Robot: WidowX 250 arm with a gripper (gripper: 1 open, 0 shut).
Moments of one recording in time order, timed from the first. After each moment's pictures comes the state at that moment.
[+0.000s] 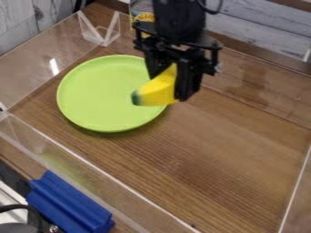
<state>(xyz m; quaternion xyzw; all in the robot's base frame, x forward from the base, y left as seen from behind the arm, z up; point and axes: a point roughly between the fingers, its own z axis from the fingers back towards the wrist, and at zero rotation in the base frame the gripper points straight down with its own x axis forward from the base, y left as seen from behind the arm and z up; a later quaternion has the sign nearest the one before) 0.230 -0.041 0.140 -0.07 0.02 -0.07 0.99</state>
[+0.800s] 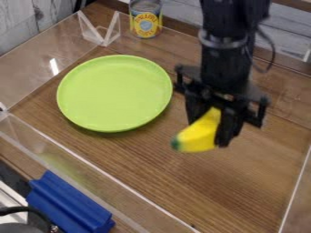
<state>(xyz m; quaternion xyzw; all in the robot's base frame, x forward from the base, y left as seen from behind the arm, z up) 0.230 -0.088 0.102 -0.07 0.02 -0.07 0.99</state>
